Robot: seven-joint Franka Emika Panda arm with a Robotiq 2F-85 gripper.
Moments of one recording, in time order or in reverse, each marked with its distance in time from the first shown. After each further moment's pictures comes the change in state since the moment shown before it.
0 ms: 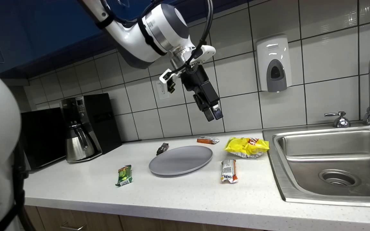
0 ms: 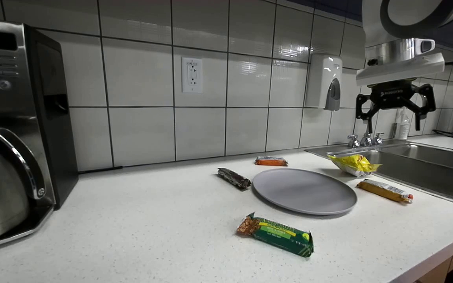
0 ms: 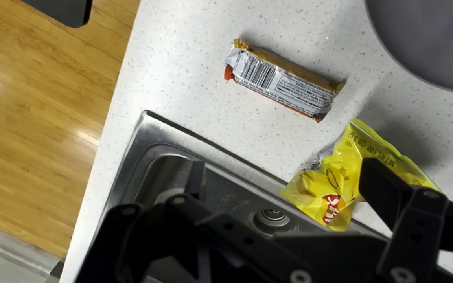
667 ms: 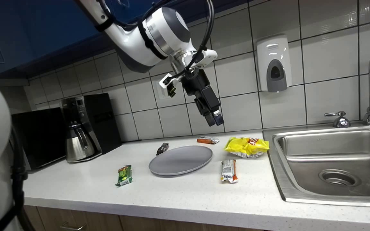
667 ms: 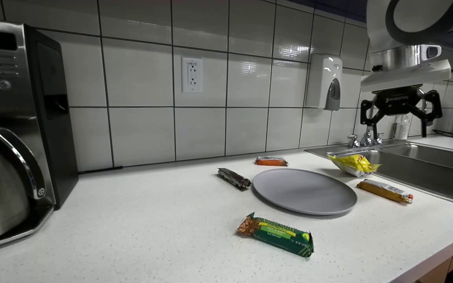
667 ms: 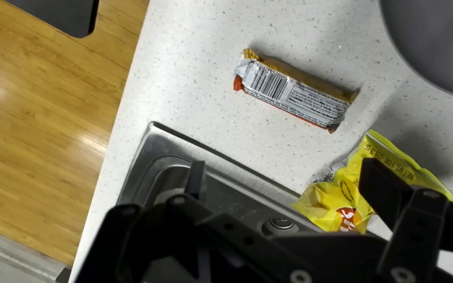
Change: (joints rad) arm -0.065 -0.004 0.047 -0.042 0.001 0.027 0.010
